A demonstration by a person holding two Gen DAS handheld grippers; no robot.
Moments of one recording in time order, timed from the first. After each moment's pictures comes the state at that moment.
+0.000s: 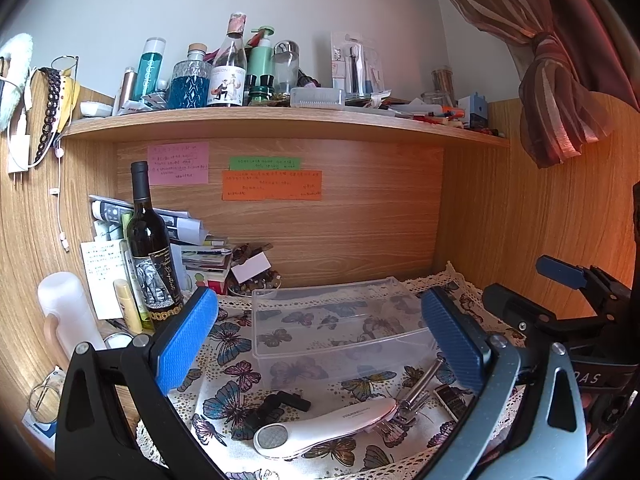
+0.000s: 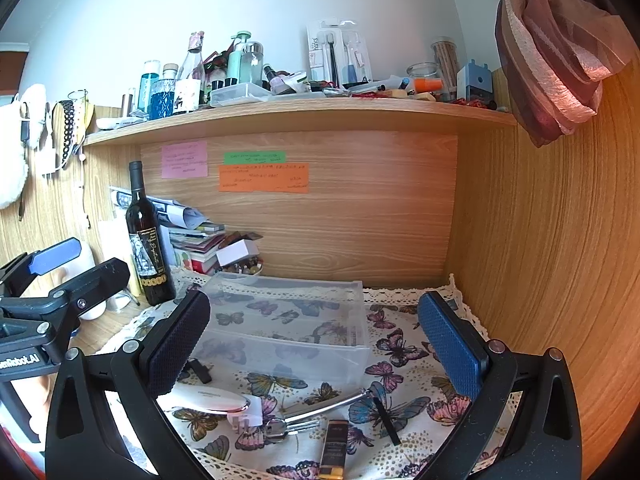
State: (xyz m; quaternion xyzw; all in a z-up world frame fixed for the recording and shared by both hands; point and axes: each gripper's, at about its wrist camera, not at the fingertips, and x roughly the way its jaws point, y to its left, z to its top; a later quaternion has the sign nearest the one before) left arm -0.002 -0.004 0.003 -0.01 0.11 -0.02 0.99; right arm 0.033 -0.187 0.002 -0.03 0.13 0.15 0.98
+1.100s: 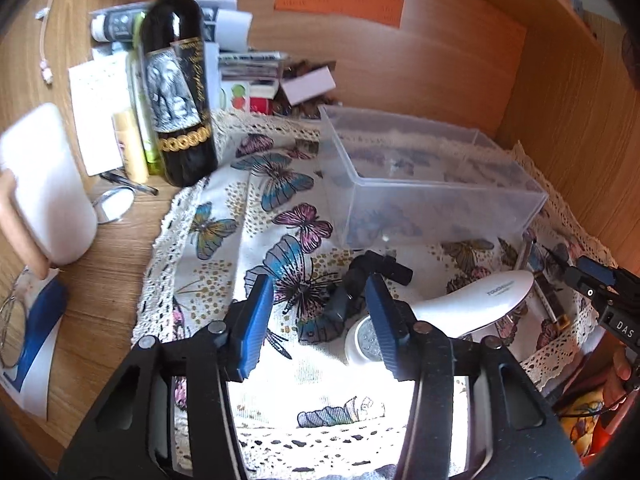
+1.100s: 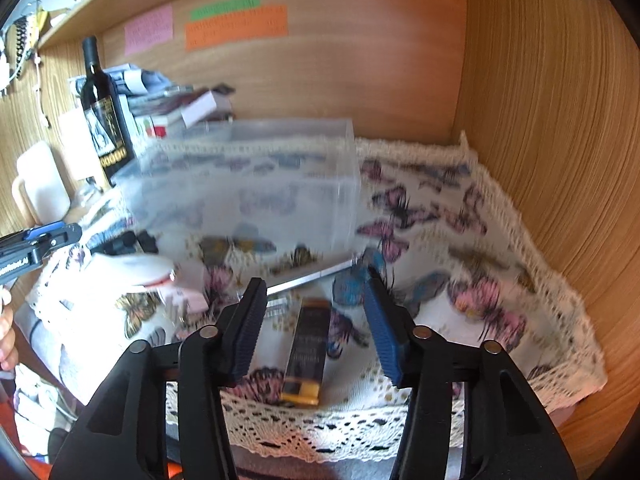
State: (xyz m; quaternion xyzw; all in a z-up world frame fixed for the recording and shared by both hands) left arm 0.066 0.082 -0.119 -0.06 0.37 0.00 0.93; right arm 0.084 -0.202 -0.098 -0.06 0.36 0.14 0.92
